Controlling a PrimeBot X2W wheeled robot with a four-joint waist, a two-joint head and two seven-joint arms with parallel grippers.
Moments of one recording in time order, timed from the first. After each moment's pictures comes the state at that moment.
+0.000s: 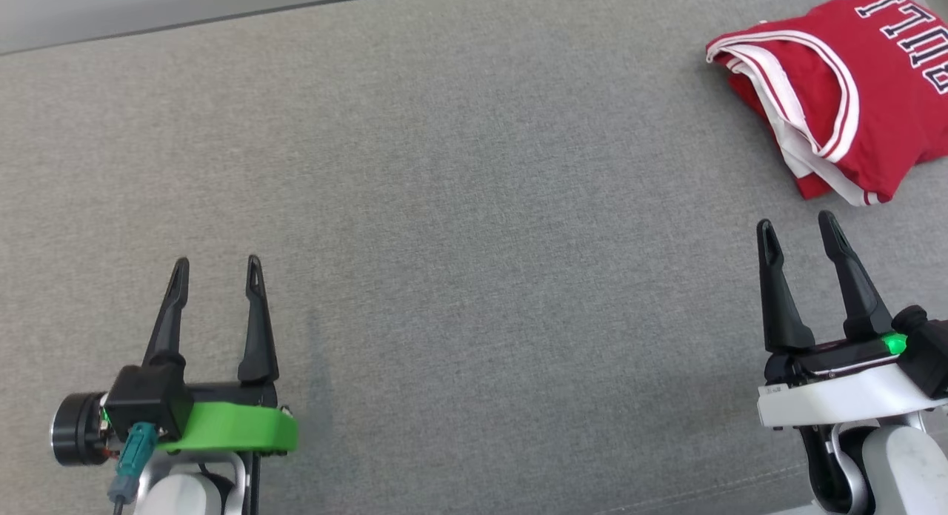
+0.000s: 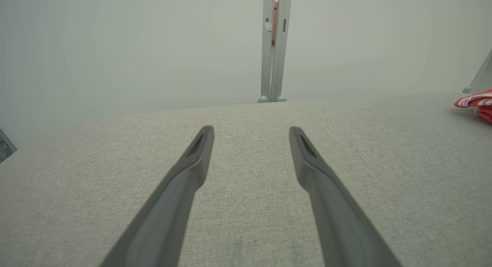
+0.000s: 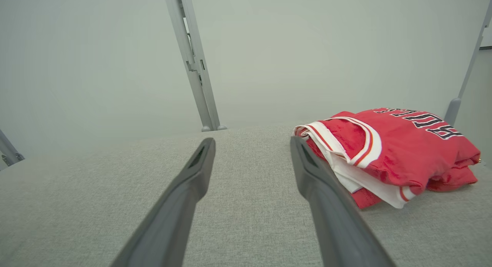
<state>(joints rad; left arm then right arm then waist) -0.10 0.20 -0.19 0.00 -0.25 0.14 -0.23 -0.06 -0.17 0.03 -0.07 0.31 0.13 -0.26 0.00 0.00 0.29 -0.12</state>
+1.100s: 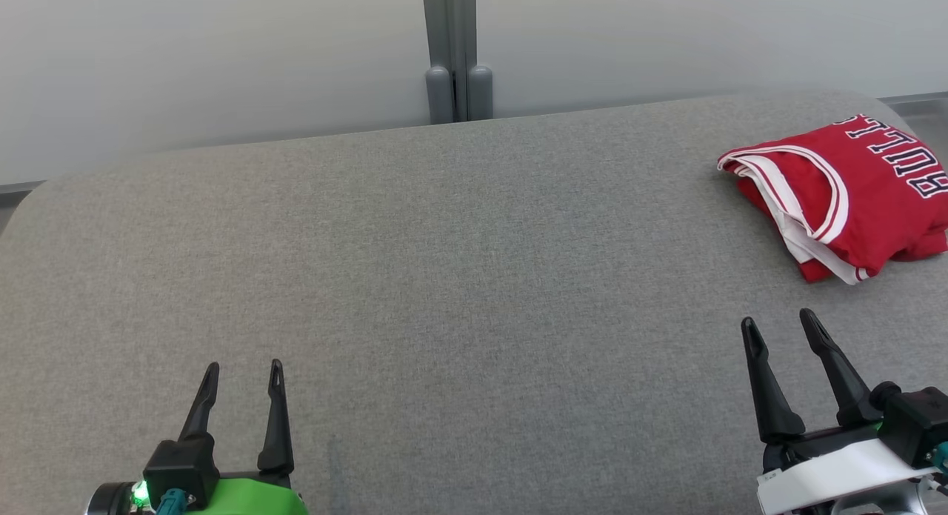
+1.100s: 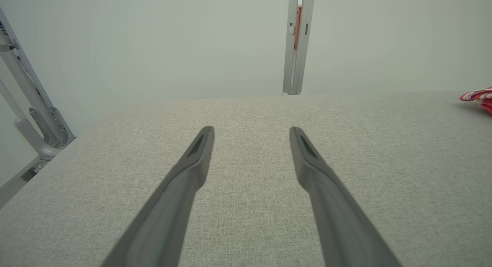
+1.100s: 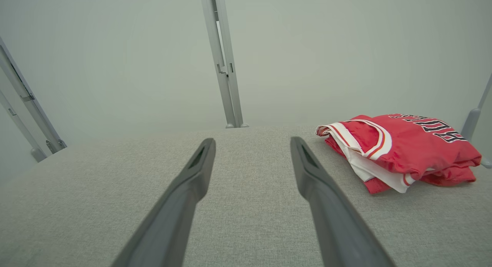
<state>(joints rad) 0.04 0.19 -0.21 0.14 -0.28 0.11 -0.26 0.15 -0.17 0.03 -0.14 0.28 0.13 -0.15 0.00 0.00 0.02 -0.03</state>
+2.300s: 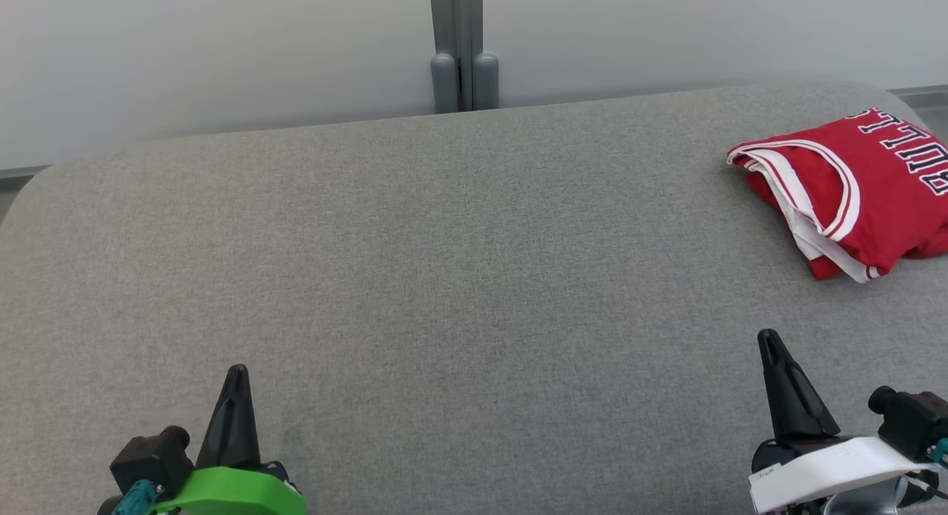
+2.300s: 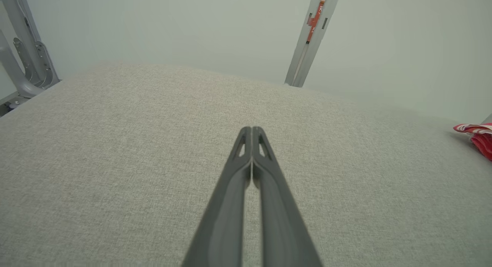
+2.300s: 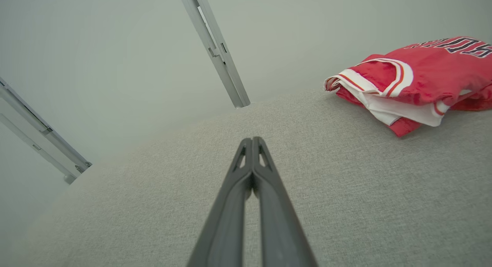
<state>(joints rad) 0.04 0.15 -0.17 0.14 -0.45 0.08 -0.21 0.13 -0.14 0.04 -0.04 0.49 0.13 -0.14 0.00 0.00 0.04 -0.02</state>
